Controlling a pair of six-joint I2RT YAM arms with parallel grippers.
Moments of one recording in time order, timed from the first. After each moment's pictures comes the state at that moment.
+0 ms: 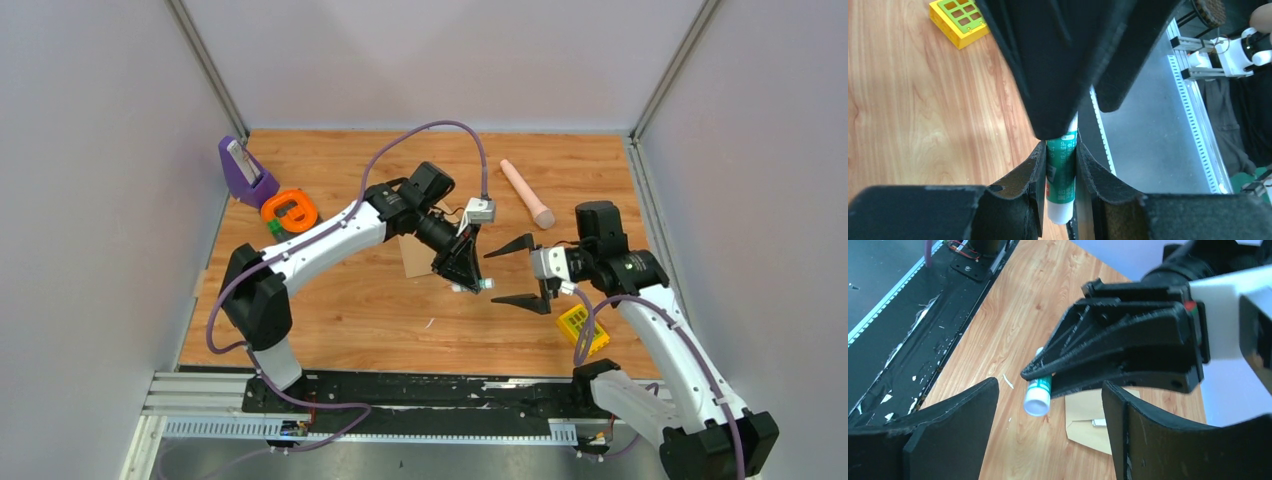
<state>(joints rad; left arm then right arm) -0.80 1.71 1.51 -0.70 1.11 0.31 0.28 0.94 0.93 -0.76 -1.32 -1.25</state>
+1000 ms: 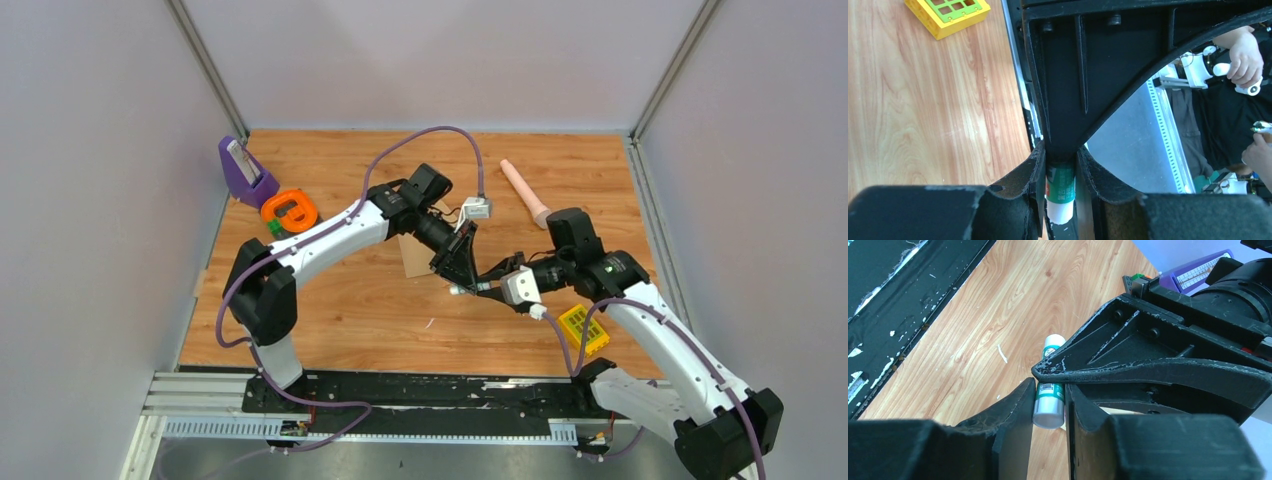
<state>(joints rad) -0.78 1.75 1.48 -0.67 1.22 0.22 0.48 0.97 0.90 -0.75 -1.07 -1.43</state>
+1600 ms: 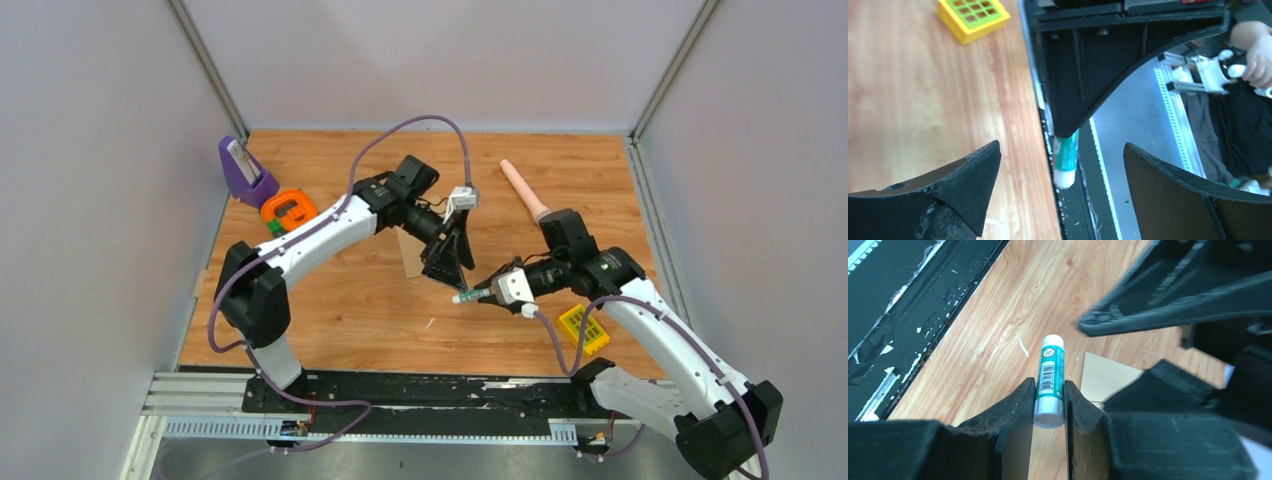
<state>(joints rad) -0.74 1.73 1.48 -0.70 1.21 0.28 0.52 1.00 0.93 -0.82 -1.01 -1.41</state>
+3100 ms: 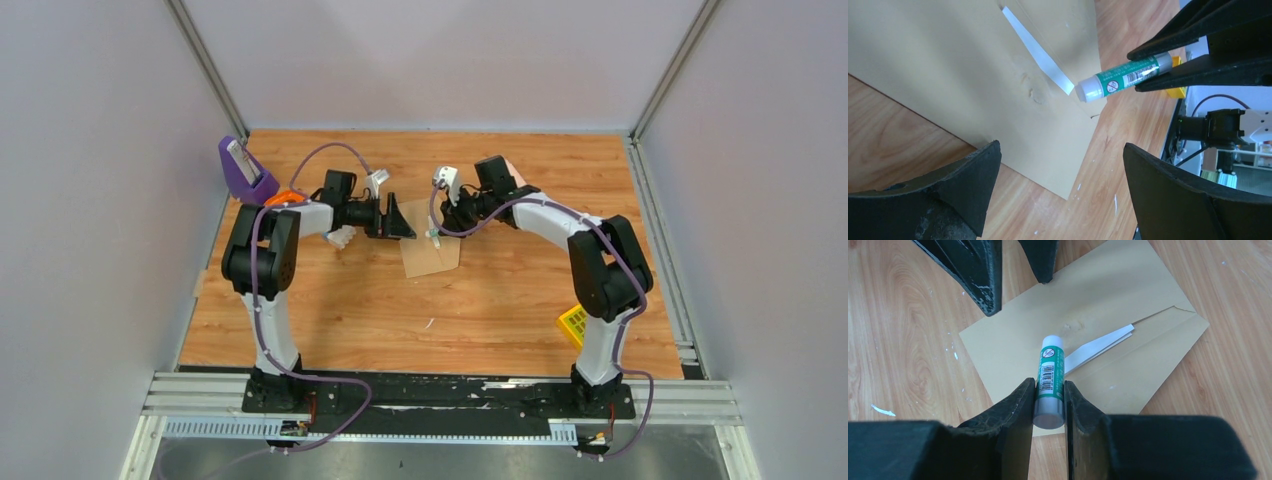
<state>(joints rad) -0.21 1.97 1.13 -0.02 0.97 -0.23 0.46 1.90 1.31 -0.23 -0.68 -0.48</state>
